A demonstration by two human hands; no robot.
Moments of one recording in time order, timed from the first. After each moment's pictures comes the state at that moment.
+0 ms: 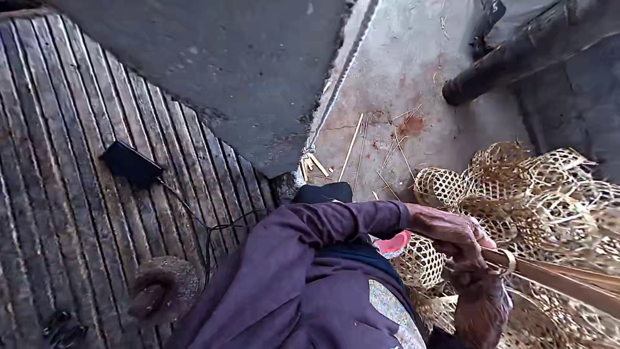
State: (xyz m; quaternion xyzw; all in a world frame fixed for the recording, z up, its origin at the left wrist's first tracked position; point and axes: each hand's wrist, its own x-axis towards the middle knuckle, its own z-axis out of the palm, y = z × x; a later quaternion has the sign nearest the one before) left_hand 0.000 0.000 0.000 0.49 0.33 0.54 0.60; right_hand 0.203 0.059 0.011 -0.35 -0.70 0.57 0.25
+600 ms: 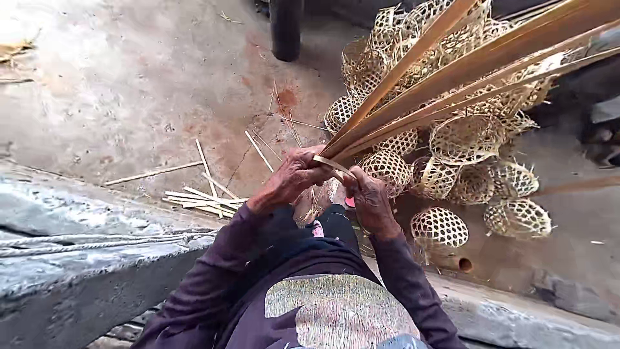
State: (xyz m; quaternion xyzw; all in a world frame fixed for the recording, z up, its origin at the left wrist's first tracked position) left_hand -0.007 -0.014 0.037 0.57 0.49 0.50 0.43; right_hand 0.198 0.031 0.006 -0.35 -0.85 0.27 0.29
